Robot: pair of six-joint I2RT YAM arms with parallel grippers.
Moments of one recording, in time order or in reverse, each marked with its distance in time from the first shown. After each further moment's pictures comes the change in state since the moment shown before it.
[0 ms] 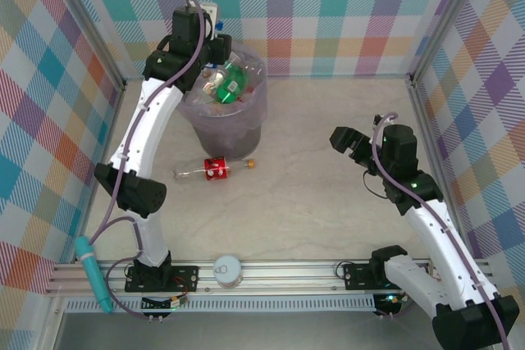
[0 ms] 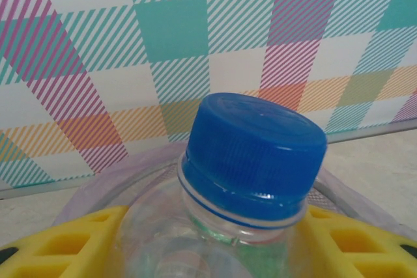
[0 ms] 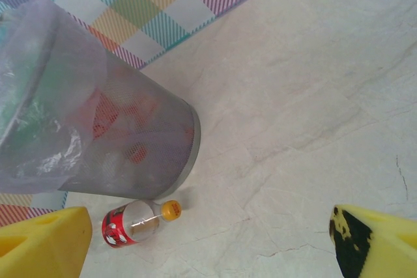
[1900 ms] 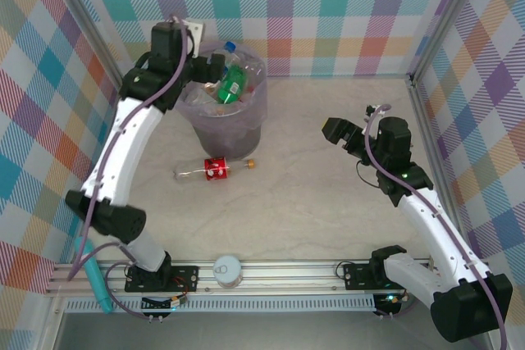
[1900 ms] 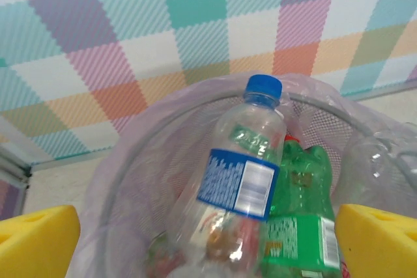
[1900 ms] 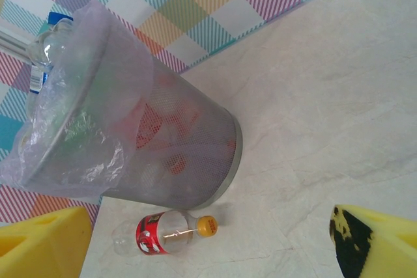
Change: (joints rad) left arm 0.001 -0.333 -0.344 0.002 -0.030 0.055; right arm 0.000 0.092 -0.019 0.219 -0.107 0.023
